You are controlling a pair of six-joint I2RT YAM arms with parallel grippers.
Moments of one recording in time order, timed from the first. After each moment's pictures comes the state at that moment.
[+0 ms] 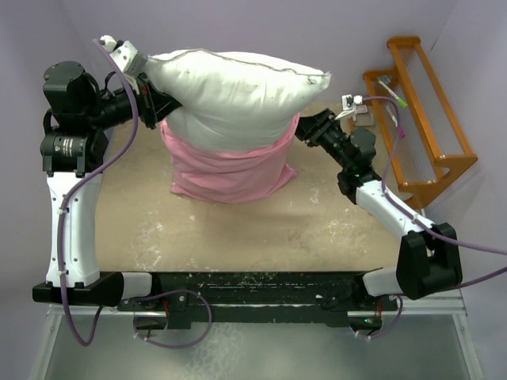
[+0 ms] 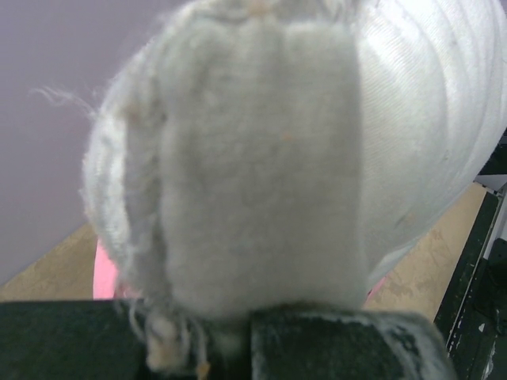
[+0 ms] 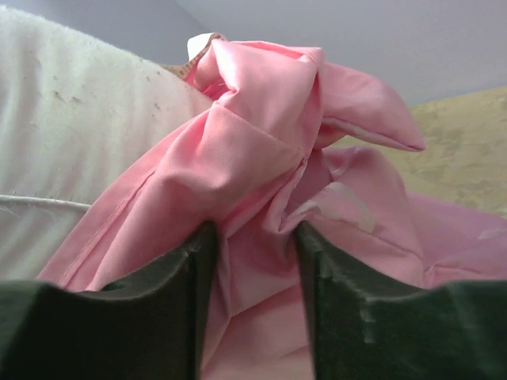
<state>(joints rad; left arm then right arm) -0.02 1.31 1.86 -0.63 0.86 0.02 0.27 1.37 0.92 0.66 -0.40 0.95</state>
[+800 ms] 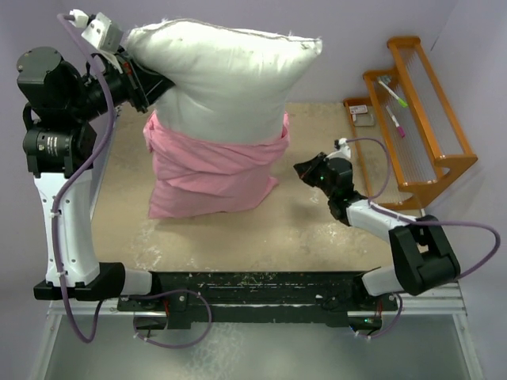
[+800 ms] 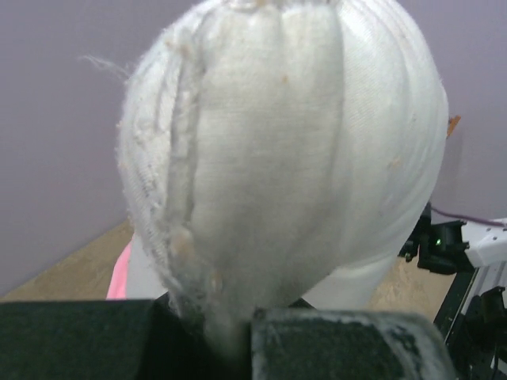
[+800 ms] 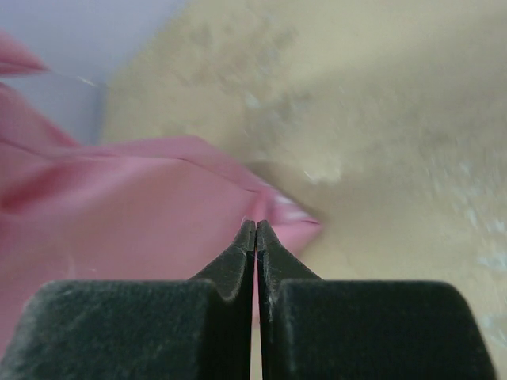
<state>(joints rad) -0.01 1.36 2.08 -0.66 0.81 -0.14 0.34 1.39 0.63 0.53 -0.02 0.84</state>
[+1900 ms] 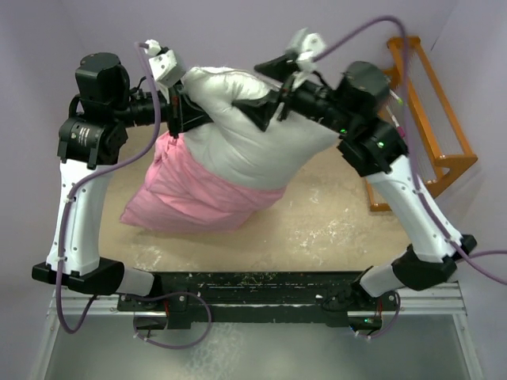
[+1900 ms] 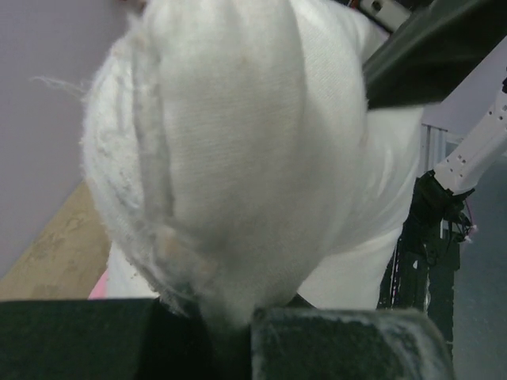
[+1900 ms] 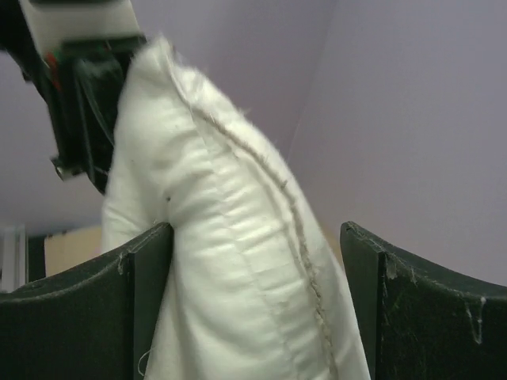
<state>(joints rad) -0.23 1.41 2.03 -0.80 0.96 0.14 0.69 1.44 2.00 -0.27 -0.38 -0.10</state>
